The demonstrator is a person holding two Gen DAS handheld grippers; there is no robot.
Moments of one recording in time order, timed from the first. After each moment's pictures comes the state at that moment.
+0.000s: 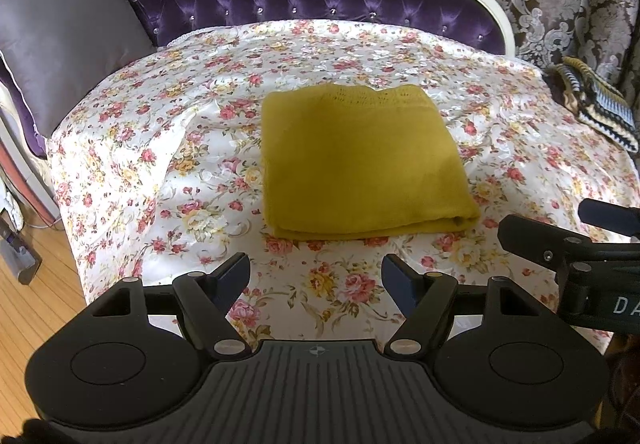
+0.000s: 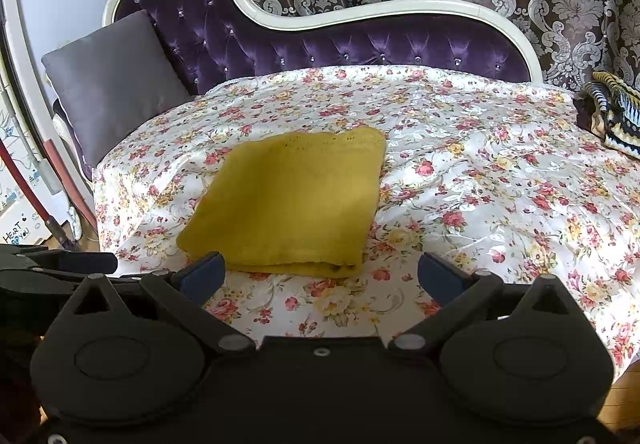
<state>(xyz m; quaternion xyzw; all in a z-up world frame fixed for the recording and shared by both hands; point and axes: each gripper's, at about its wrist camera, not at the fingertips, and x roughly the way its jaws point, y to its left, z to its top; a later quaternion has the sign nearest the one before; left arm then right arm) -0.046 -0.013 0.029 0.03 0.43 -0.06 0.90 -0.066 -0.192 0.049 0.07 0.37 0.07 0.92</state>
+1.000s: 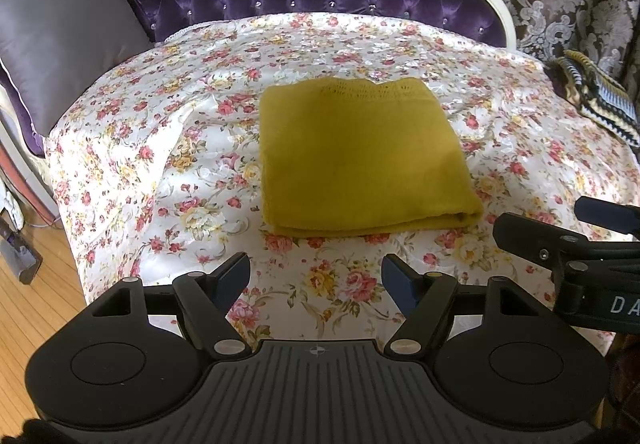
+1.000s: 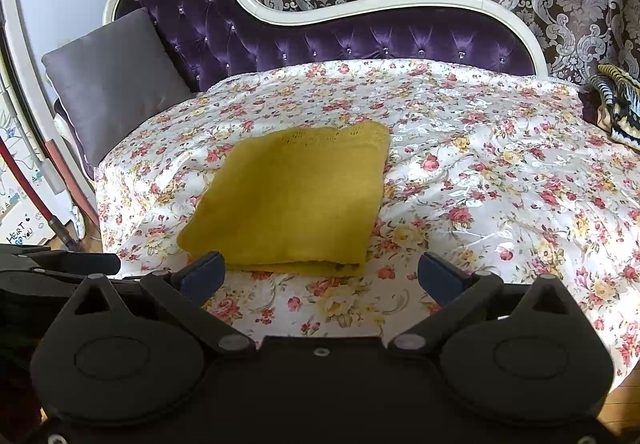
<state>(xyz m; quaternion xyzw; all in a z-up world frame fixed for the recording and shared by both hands) -0.040 -0.010 0.025 0.04 0.44 -0.07 0.89 -0.060 -0.194 0.043 0.08 0.38 0.07 0.92</state>
